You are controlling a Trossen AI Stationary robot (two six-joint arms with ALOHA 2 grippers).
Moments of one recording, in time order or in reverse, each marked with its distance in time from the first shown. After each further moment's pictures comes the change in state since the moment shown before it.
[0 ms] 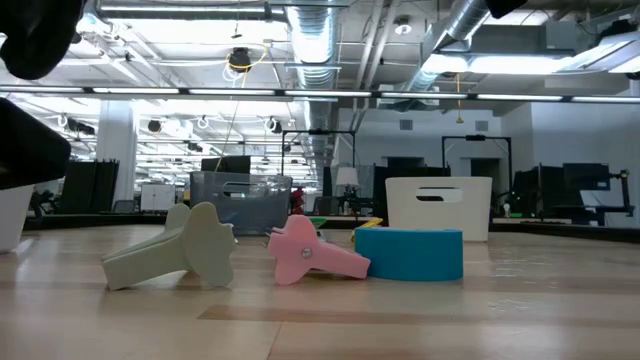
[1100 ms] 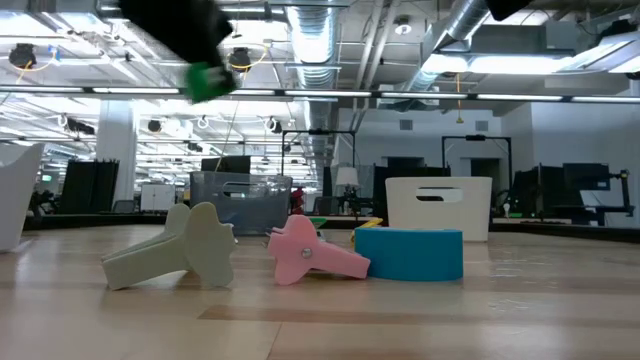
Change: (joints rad) left arm 0.245 -0.339 -0.005 -0.203 -0.564 0.343; right arm 0.000 0.000 0.000 -0.023 0.012 0.002
